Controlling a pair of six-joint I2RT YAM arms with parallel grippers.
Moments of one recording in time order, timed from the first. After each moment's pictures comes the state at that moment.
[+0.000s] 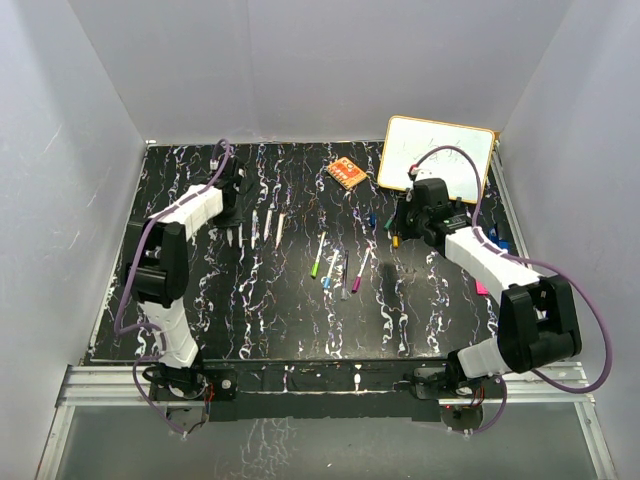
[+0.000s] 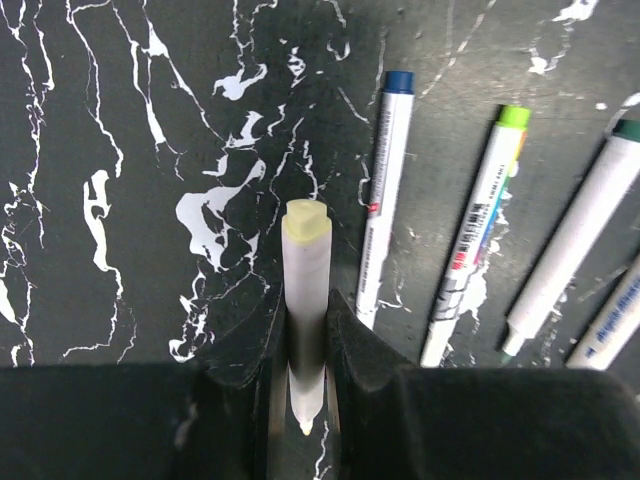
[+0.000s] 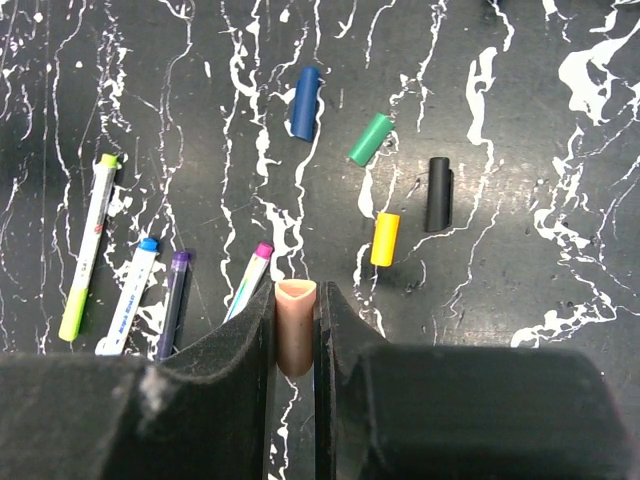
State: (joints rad) left arm -0.22 1.89 1.36 -0.63 -0.29 -0.30; right arm 0.27 1.41 0.93 -0.24 -0.05 0.29
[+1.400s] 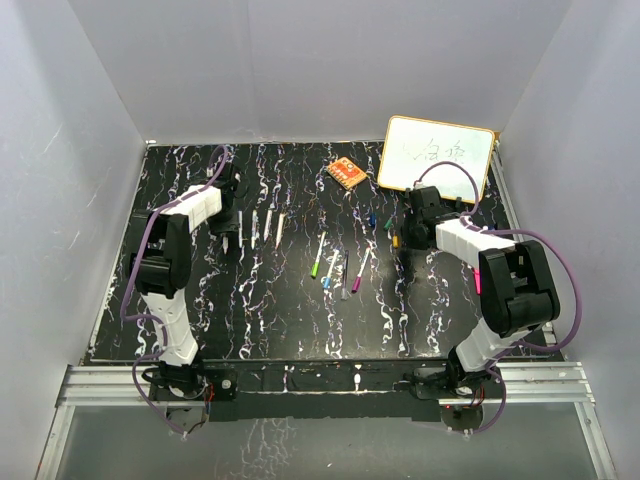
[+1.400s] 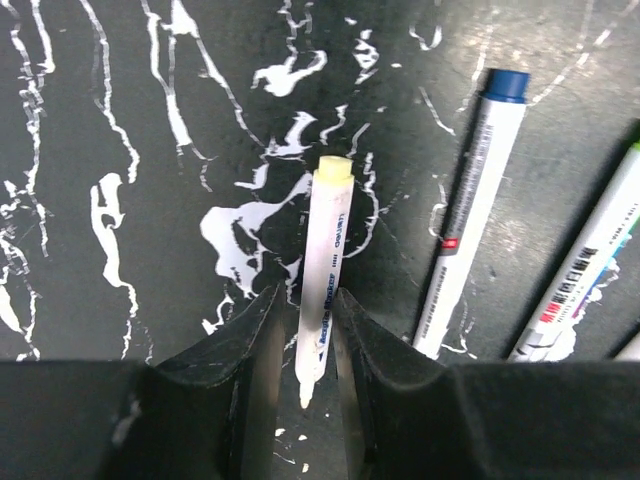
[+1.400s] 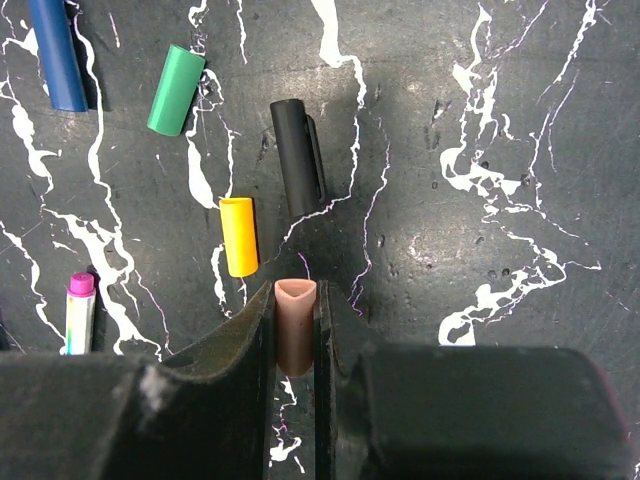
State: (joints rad) left arm -0.17 1.99 1.38 -0.64 -0.30 -0.28; right arm 0.20 1.63 0.93 -0.27 0.08 0.31
